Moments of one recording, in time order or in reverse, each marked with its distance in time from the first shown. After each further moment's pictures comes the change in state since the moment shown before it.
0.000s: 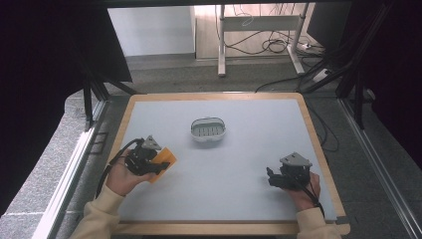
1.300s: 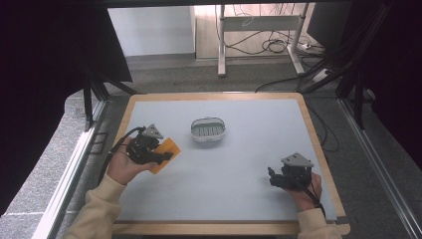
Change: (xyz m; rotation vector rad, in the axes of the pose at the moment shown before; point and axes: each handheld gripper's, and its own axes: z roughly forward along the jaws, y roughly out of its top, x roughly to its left) left arm 0.010 0.030 -0.012 -0.030 -0.037 0.028; right arm -0.001 -0.001 -0.003 -0.002 -0.020 0.005
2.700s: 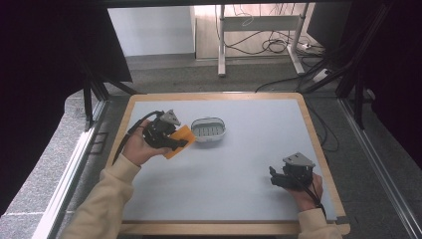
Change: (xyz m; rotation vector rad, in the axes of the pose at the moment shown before) left arm 0.002 0.059 0.011 -0.016 -0.067 0.156; right arm -0.003 -0.001 -0.001 0.005 -0.013 0.025
